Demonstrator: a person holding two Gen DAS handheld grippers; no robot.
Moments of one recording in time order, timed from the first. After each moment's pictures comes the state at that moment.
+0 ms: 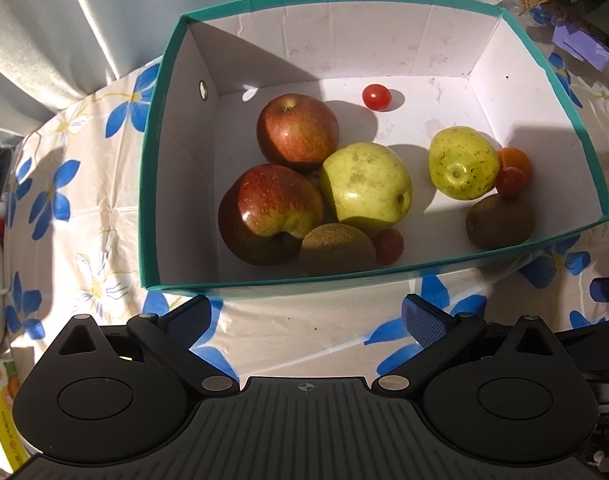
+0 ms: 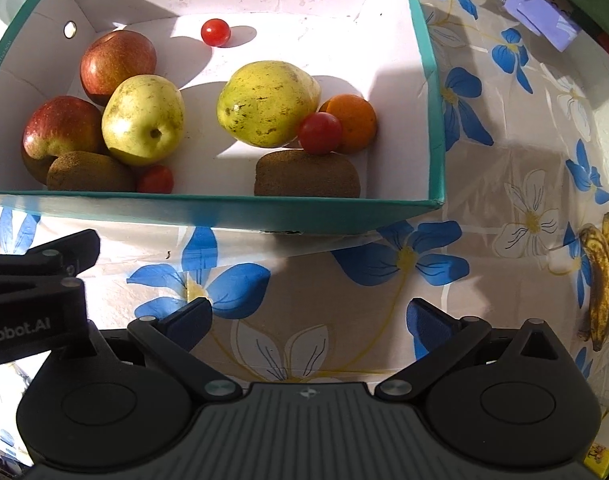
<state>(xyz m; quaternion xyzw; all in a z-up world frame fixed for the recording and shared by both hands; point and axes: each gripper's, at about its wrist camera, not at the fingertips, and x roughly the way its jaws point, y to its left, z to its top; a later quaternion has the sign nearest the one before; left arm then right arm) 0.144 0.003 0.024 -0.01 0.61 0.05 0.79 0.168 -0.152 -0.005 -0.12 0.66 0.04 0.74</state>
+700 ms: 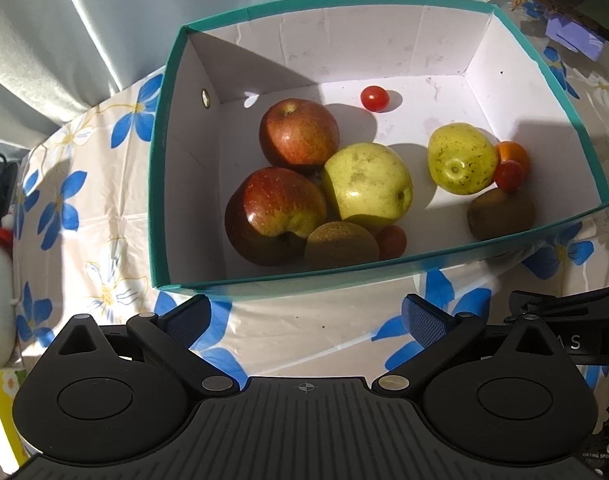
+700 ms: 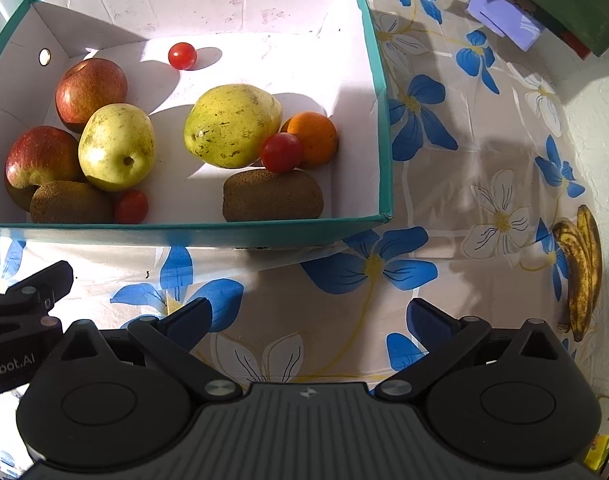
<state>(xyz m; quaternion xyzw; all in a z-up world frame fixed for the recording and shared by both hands) 0.140 -0.001 0.028 0.01 0.60 0.05 0.80 0.172 -0.160 0.006 -0.11 0.65 0.01 0.75</state>
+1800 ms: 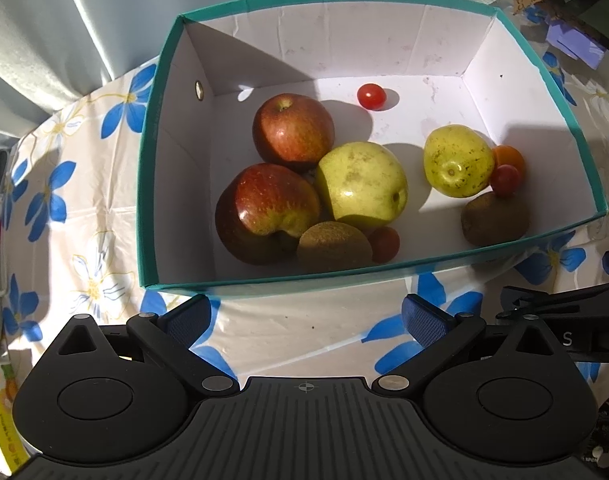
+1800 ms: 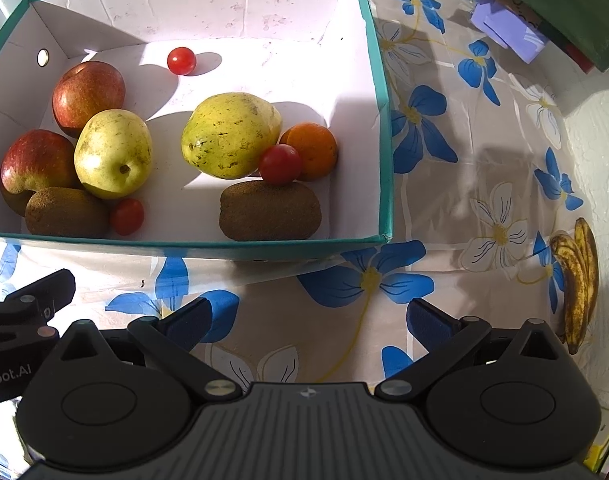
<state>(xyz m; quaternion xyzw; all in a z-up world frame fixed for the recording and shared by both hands) 0.144 0.002 0.024 -0.01 0.61 0.04 0.79 0.179 -0.159 0.004 -0.12 0.65 0.01 0.75</state>
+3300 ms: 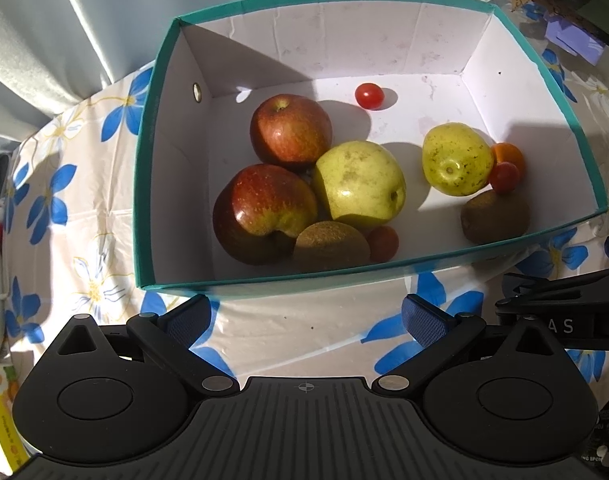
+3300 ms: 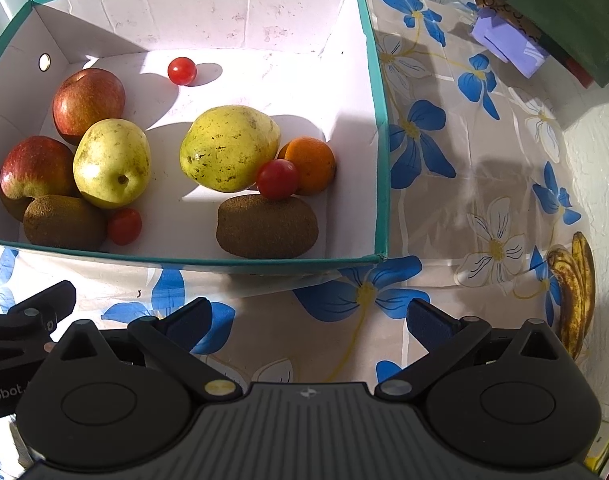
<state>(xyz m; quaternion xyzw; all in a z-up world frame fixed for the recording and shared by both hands) 0.143 -0.001 0.023 -0.01 0.61 0.05 0.79 0.182 -0.158 0.005 -0.13 0.63 0.01 0.76</state>
